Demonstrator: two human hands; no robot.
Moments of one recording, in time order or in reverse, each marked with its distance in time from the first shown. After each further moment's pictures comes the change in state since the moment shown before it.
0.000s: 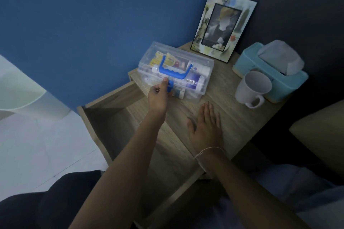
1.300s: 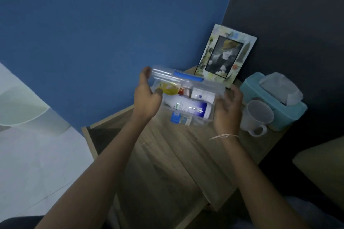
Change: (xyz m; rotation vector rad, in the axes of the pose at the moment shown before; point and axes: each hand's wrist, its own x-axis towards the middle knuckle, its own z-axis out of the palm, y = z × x) left_hand 0.028 0.073 -0.040 0.364 -0.041 0.657; right_hand 0.087 -0.022 -0.111 1.223 0.401 0.181
